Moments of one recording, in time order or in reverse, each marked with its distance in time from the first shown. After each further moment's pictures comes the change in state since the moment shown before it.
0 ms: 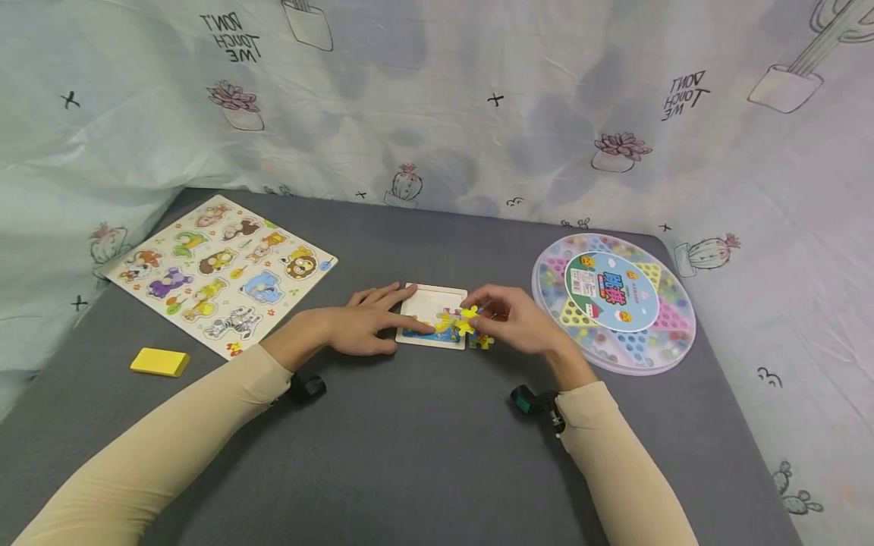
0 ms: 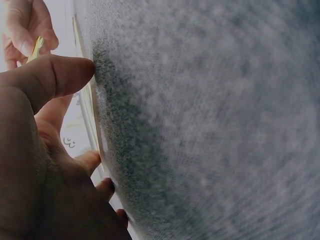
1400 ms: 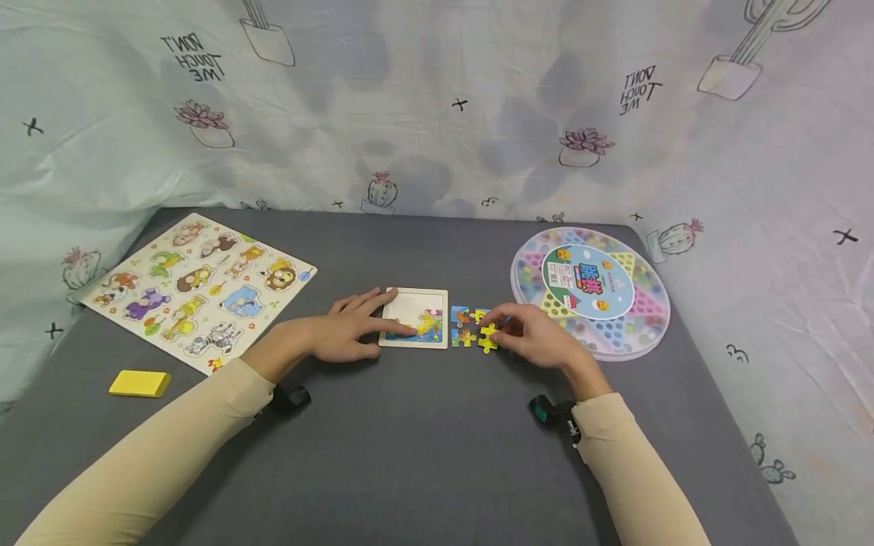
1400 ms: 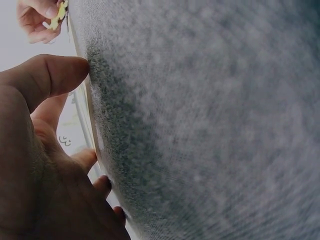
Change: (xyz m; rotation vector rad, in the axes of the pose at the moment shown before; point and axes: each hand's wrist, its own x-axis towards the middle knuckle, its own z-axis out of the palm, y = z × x) left_hand 0.000 0.002 0.003 -0.004 0.029 0.009; right_hand -0.054 0.023 -0.019 -0.157 0.029 0.110
